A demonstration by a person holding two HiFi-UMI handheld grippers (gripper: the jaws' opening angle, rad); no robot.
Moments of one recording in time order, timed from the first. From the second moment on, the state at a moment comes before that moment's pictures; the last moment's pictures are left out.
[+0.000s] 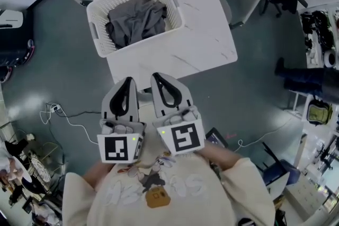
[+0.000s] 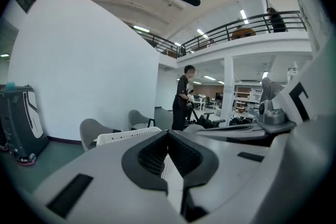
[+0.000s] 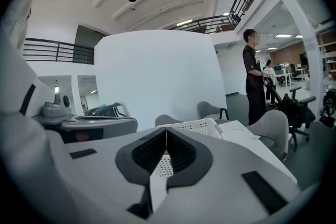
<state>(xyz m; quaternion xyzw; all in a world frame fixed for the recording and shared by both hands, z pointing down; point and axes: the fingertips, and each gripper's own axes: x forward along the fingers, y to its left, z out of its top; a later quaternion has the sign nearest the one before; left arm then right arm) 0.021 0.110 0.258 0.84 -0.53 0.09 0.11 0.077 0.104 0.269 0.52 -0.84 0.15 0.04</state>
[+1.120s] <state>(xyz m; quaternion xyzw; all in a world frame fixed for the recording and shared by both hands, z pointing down) -0.001 0.117 0.245 0.86 -0.50 0.09 0.09 0.032 0.125 0.255 0.55 -0.83 0.09 0.07</state>
